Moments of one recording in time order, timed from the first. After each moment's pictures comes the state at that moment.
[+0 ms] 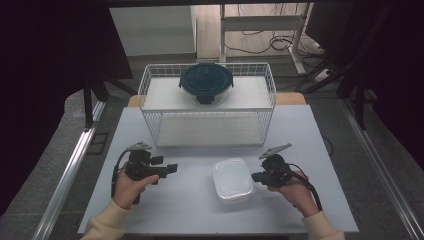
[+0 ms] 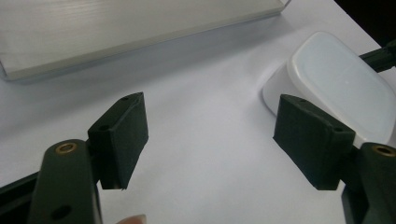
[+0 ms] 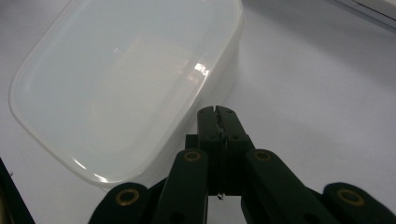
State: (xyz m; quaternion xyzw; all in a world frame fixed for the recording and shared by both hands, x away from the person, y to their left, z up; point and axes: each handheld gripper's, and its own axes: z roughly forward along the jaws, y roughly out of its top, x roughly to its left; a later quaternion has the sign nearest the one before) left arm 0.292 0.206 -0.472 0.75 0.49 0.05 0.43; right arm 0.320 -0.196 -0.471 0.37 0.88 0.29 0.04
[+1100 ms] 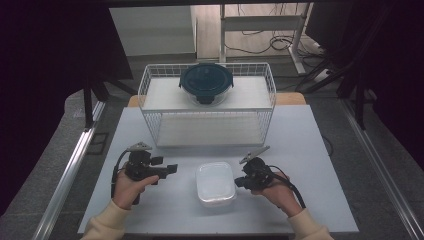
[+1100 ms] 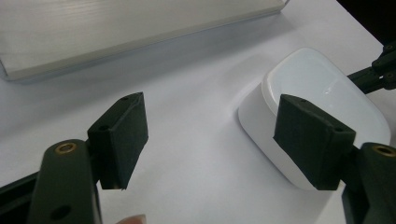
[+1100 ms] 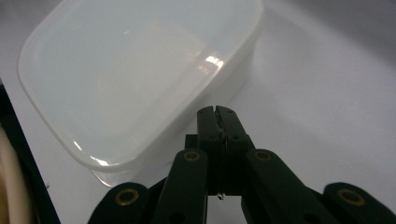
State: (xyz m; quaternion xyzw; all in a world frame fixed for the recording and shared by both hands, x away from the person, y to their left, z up) left arm 0.290 0.207 -0.471 0.75 0.49 0.05 0.43; right arm 0.315 -0.156 -0.479 0.32 0.90 0.29 0.01
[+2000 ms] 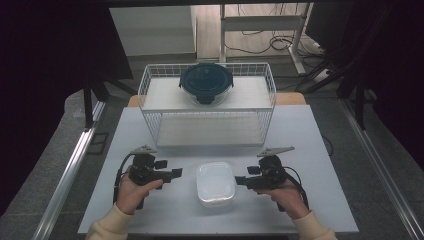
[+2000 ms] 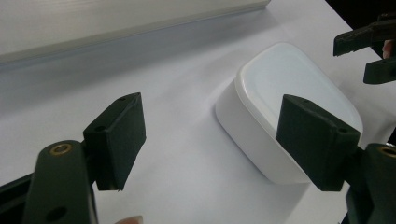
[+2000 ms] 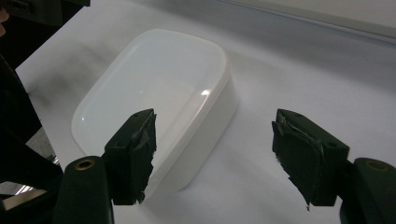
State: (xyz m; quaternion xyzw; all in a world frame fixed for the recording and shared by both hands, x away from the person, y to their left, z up) left arm 0.278 0.189 -0.468 0.75 0.50 0.02 0.43; right arm 0.307 -0.183 -0.465 0.40 0.83 0.40 -0.01
